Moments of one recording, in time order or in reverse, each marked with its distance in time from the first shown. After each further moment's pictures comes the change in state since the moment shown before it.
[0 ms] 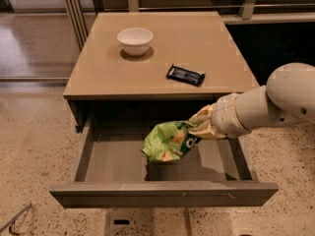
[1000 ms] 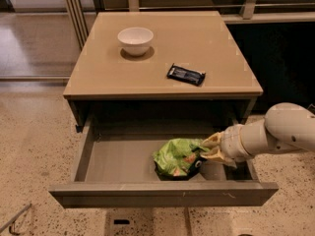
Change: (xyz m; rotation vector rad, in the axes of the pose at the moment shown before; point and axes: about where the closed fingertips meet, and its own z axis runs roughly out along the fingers) arm 0.112 0.031 0.058 -0.062 0.036 0.077
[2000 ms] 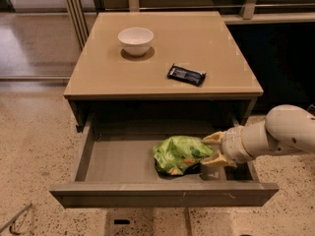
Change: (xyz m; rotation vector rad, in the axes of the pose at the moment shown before) arm 0.006 0.000 0.002 0.002 0.005 0.007
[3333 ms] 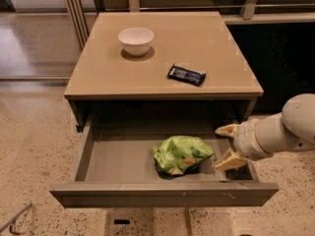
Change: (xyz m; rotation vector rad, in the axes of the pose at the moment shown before) arm -0.012 0.004 -0.057 0.052 0.106 0.041
